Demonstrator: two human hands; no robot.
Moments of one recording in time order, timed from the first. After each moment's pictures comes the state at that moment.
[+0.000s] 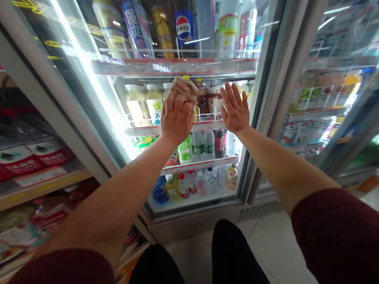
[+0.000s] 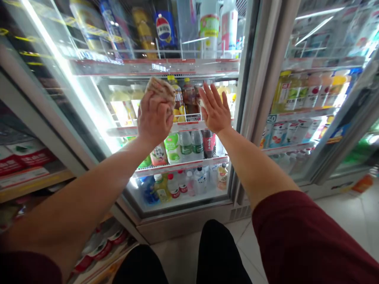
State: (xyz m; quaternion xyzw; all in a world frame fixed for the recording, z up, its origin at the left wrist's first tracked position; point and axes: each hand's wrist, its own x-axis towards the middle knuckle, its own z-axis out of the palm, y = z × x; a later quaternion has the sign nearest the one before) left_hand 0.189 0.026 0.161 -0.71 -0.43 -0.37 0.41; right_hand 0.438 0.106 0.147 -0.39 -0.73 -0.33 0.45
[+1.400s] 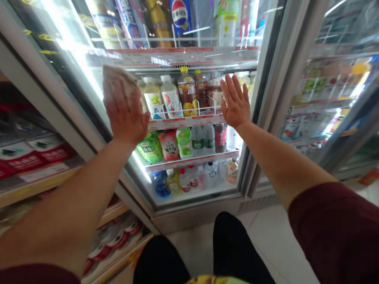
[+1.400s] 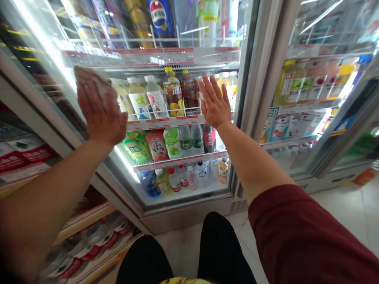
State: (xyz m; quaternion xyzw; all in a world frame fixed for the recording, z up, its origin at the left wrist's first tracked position) left_hand 0.045 0.022 0.159 -0.69 -0.48 -0.41 0.37; right_hand 0.437 0.098 0.148 -0.39 -0.74 -0.30 0.45
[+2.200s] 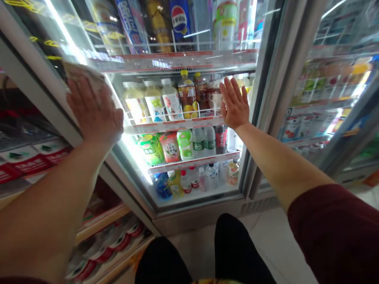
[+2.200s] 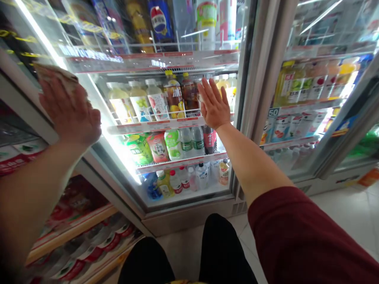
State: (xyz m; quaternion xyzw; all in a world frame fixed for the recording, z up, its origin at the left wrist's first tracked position) left_hand -0.008 -0.002 0.163 -0.63 -0.51 -0.39 0.43; right_hand 0.436 0.104 0.144 -0.38 -0.73 -0.31 0.48
